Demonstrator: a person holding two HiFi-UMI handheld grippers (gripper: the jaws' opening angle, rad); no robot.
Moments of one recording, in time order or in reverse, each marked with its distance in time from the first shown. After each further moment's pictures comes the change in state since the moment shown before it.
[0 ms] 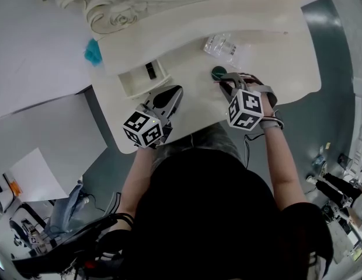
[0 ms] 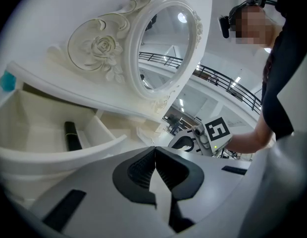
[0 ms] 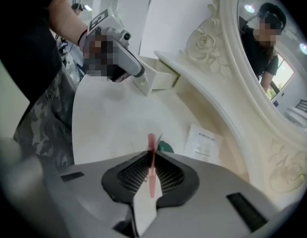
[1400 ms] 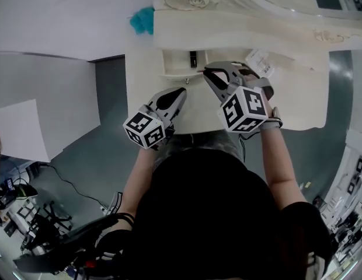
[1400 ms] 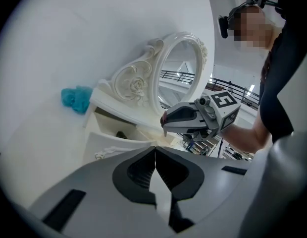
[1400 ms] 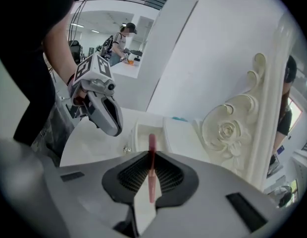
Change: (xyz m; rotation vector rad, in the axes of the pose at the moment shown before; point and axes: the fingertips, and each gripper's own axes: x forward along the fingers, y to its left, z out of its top) left arm -0.105 0.026 -0.004 -0.073 -0.198 0.190; right arm -0.035 -0.007 0.212 -0.282 -0.349 -0.010
